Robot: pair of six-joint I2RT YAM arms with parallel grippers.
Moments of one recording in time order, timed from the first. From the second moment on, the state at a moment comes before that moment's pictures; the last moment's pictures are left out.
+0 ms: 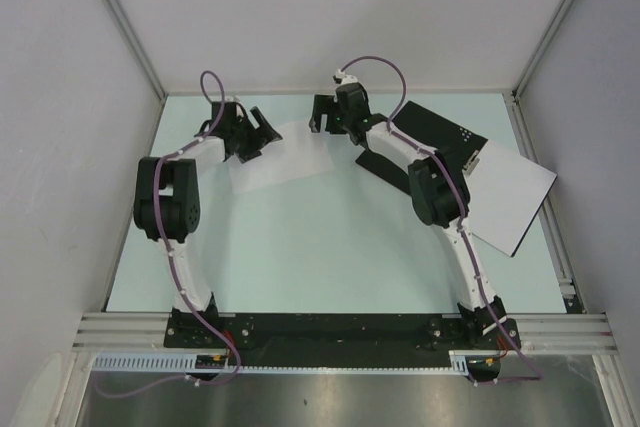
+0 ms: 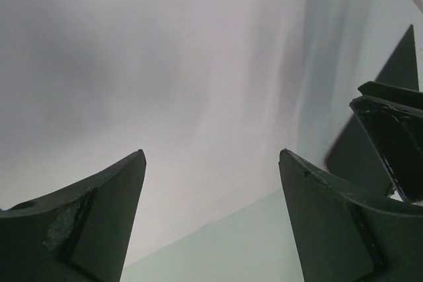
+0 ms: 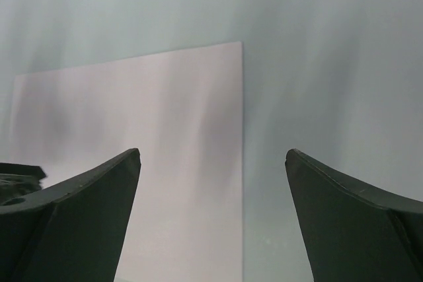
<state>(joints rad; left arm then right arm) -0.09 1.97 1.34 -0.09 0.28 -0.65 0.52 2.41 2.00 -0.11 -0.02 0.40</state>
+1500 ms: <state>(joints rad) -0.08 2.02 1.26 0.00 0.22 -0.86 0.54 2.37 1.63 0.30 -0.37 1.14</state>
